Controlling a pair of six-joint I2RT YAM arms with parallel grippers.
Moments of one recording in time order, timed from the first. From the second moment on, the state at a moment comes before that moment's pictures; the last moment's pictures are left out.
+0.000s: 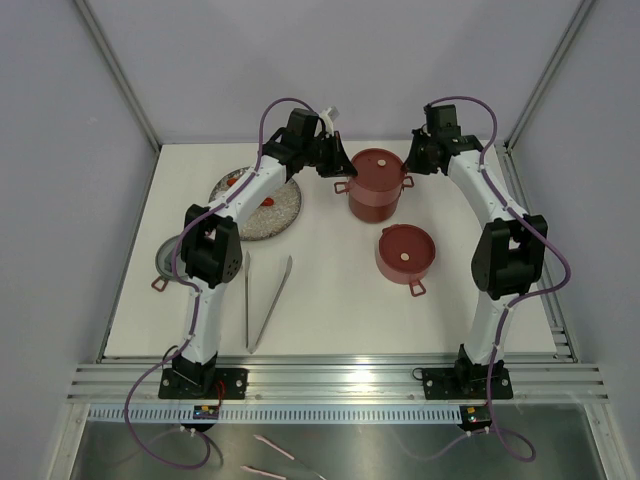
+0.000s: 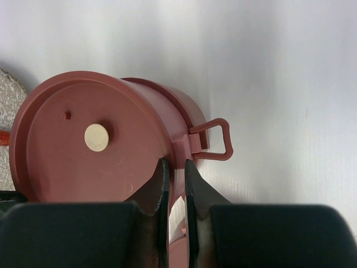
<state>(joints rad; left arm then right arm) -0.47 2.21 2.07 -0.45 0.52 -0.58 0.17 1.96 1.81 -0.63 -0.05 0.35</state>
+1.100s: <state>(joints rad) -0.47 2.19 2.08 -0.48 0.52 -0.59 0.16 1.91 1.73 -0.61 -0.02 0.42</state>
